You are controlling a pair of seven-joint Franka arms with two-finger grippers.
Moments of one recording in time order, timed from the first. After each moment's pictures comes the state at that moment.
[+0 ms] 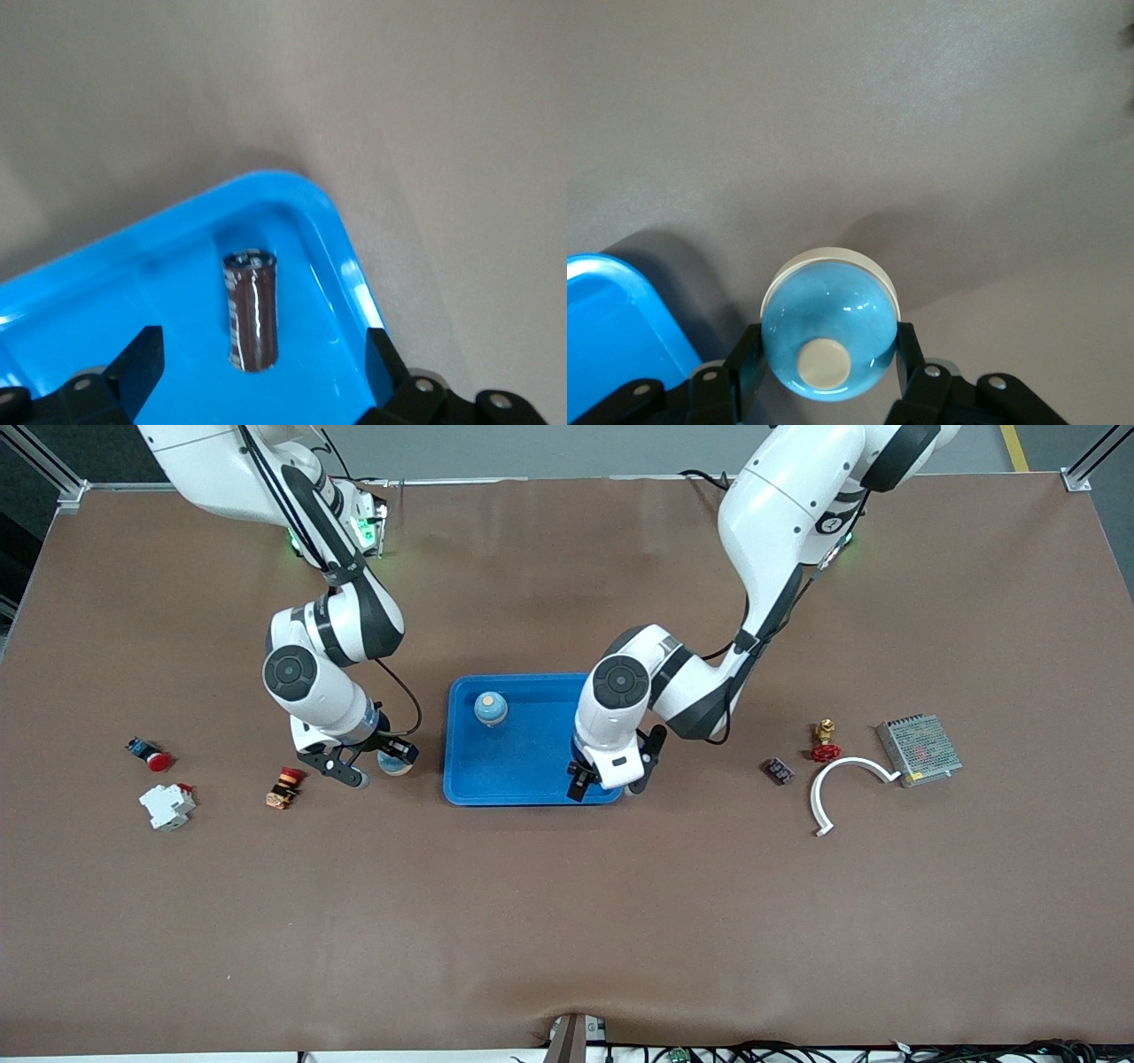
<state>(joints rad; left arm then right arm) -0.61 0.79 -0.15 -1.47 0.05 2.36 -1.92 0.36 0.35 -0.01 -2.18 0.13 2.51 0.71</state>
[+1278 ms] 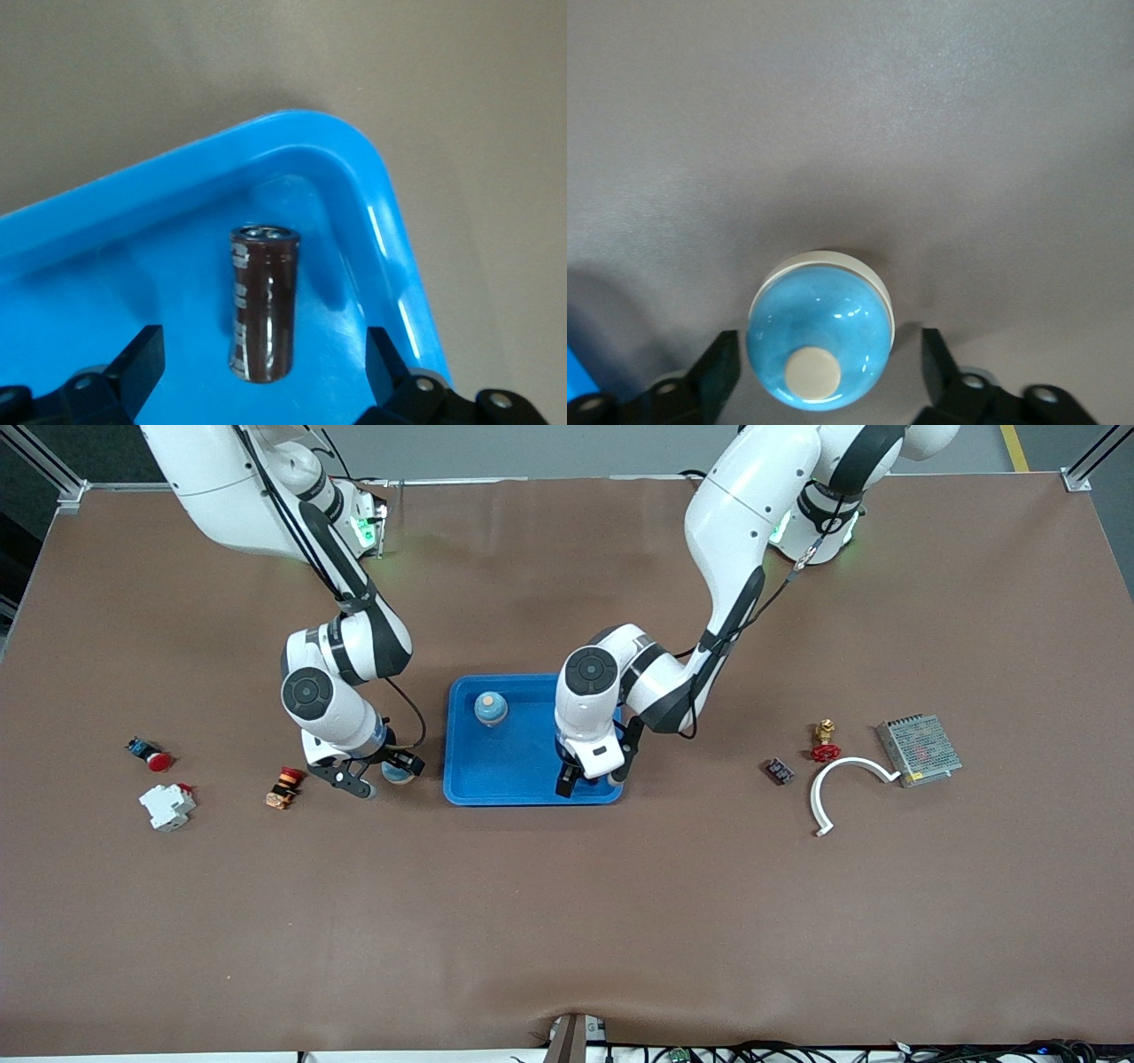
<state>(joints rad) -0.74 0.85 -0.05 -1.47 0.06 2.41 -2.03 0.36 0.46 -0.01 -2.15 0.11 2.57 0.71</state>
